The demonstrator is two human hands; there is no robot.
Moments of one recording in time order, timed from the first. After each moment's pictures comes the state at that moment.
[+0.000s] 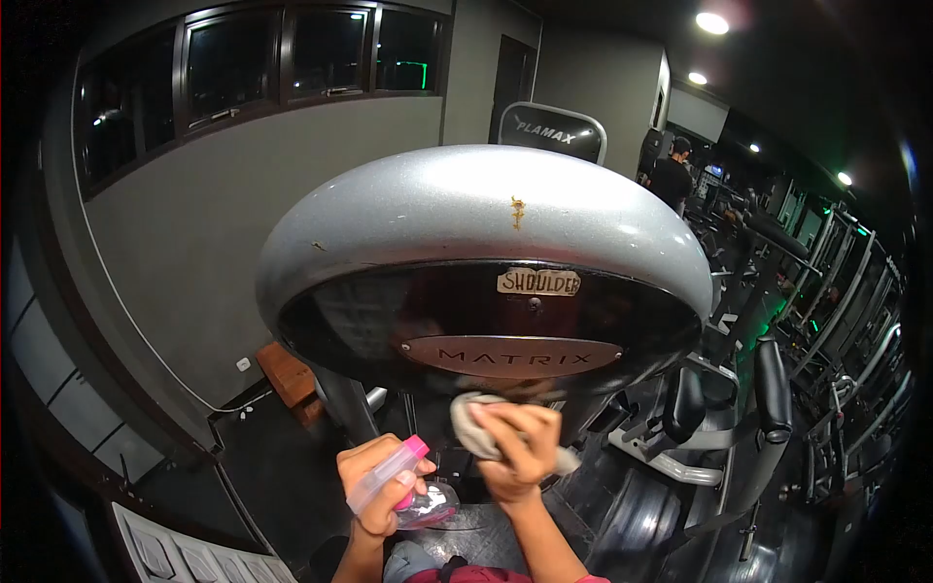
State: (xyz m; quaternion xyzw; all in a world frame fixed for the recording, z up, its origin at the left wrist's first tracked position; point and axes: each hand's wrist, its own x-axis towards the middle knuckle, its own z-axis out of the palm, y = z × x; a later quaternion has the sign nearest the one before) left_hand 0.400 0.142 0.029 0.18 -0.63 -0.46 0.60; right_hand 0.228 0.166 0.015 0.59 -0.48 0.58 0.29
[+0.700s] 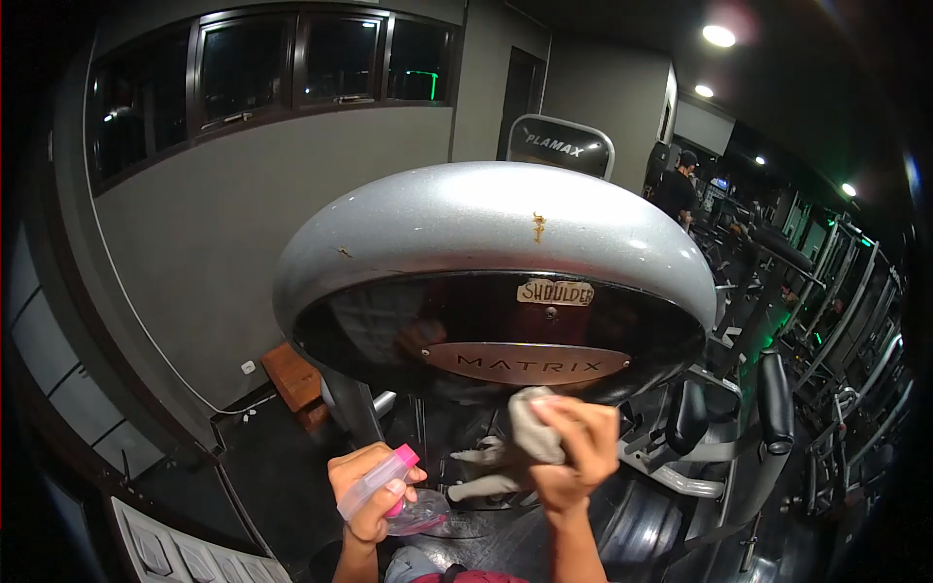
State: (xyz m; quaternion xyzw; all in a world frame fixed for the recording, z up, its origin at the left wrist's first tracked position) left_hand 0.417 0.143 0.030 0.17 -0.61 -0.47 0.62; right_hand 0.203 0.193 0.054 0.57 -0.51 0.57 0.29
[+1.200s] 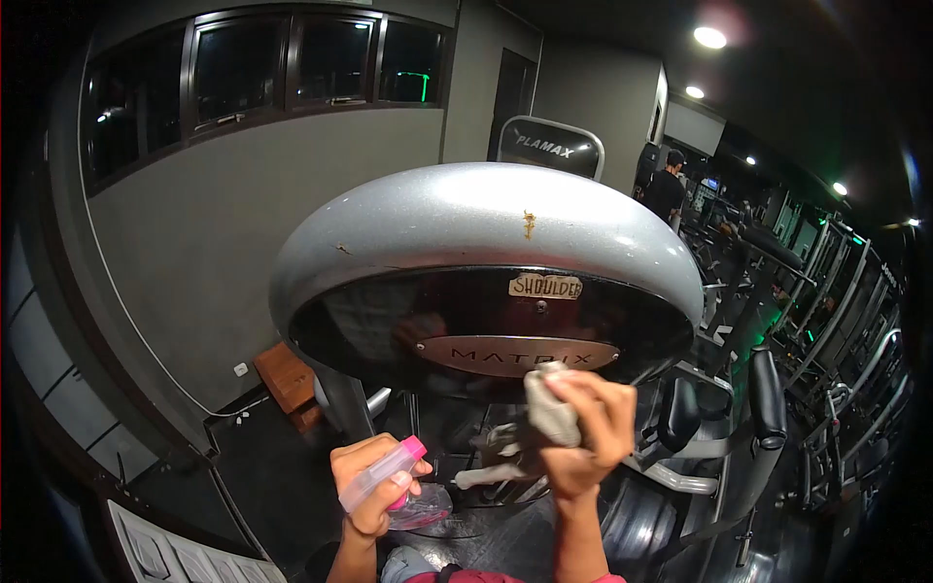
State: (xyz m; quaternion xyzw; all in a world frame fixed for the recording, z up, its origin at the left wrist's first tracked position) left_hand 0.412 0.144 0.041 0.17 -0.63 -0.47 0.60; right_hand 0.199 0.197 0.082 0.56 -0.50 0.58 0.31
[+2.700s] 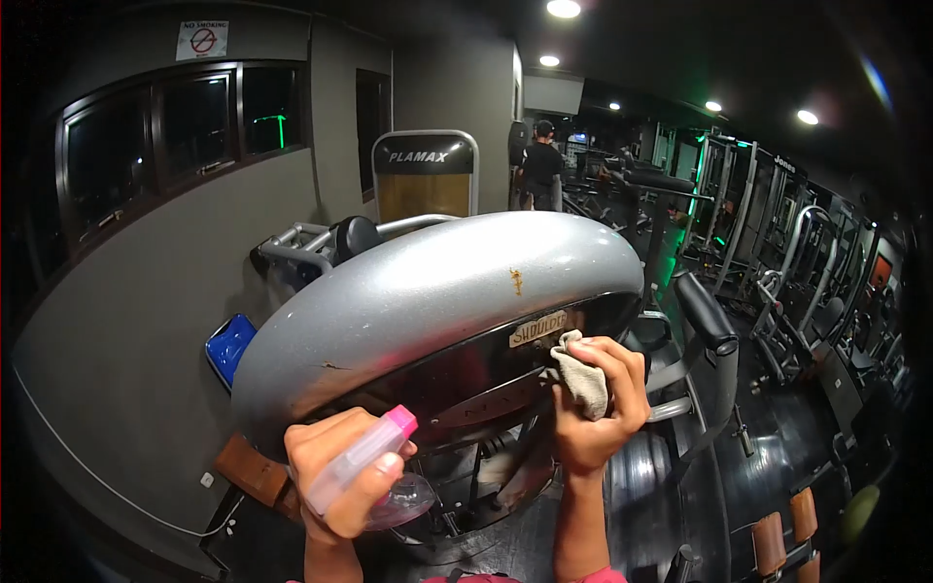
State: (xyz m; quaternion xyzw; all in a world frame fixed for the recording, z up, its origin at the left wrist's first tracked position) left_hand 0.432 0.051 0.148 0.01 -0.78 -0.39 0.49; right_hand 0.232 0.179 0.125 0.38 -0.54 0.61 0.44
